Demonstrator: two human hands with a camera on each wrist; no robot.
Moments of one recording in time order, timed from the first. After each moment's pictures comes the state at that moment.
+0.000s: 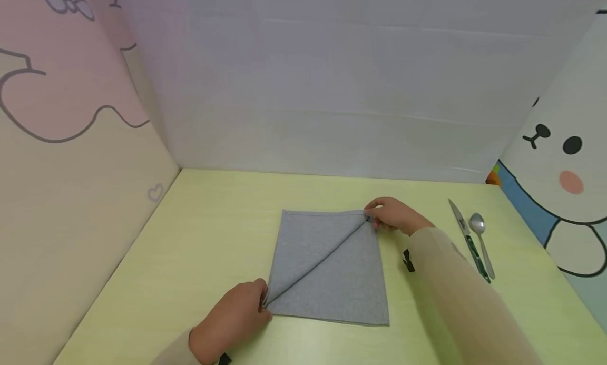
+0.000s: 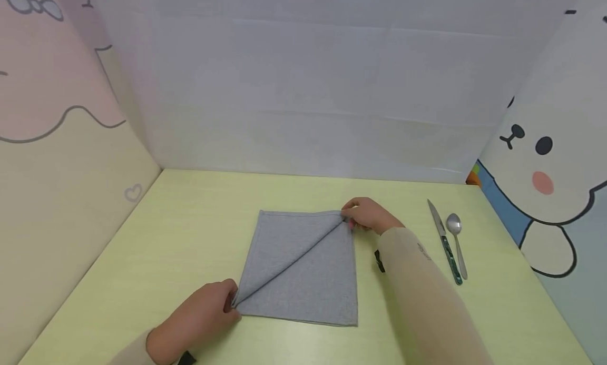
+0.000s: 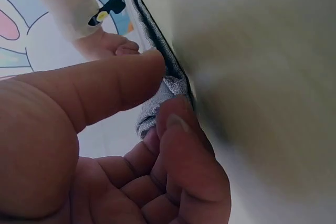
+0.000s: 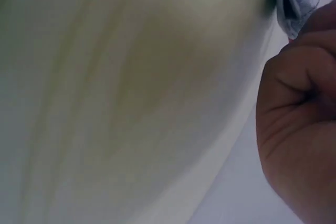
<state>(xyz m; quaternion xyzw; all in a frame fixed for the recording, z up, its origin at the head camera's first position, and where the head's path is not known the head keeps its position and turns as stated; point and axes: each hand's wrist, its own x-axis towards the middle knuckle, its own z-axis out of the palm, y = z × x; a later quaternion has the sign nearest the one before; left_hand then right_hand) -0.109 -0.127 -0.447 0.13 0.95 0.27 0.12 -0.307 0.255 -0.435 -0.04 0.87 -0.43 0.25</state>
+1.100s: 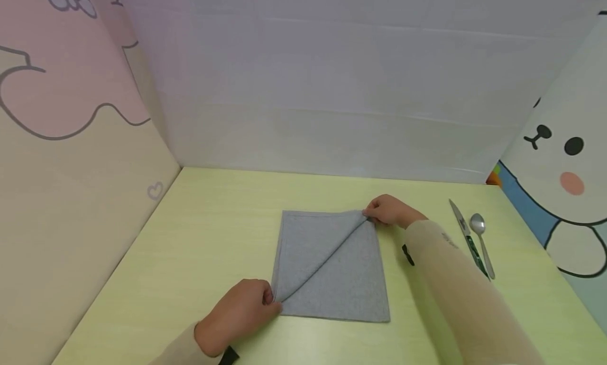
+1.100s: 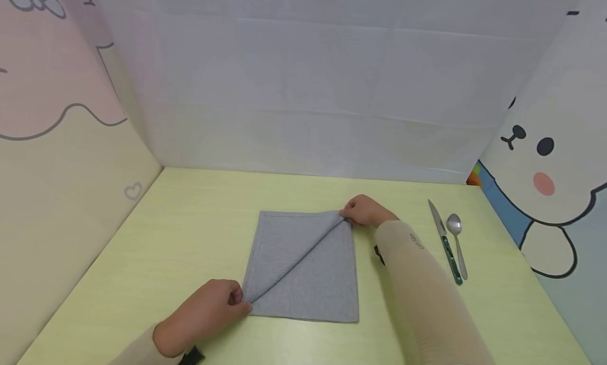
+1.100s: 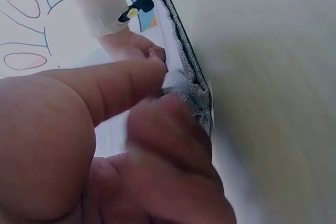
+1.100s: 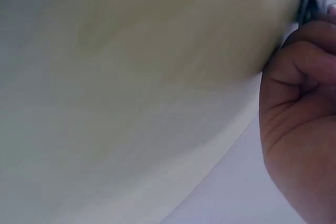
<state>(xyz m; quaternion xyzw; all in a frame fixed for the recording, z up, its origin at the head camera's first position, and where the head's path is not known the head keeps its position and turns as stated) -0.114 -0.121 -0.451 0.13 0.93 0.31 0.13 -0.331 0.253 -0.445 -0.10 0.91 -0.32 0.23</state>
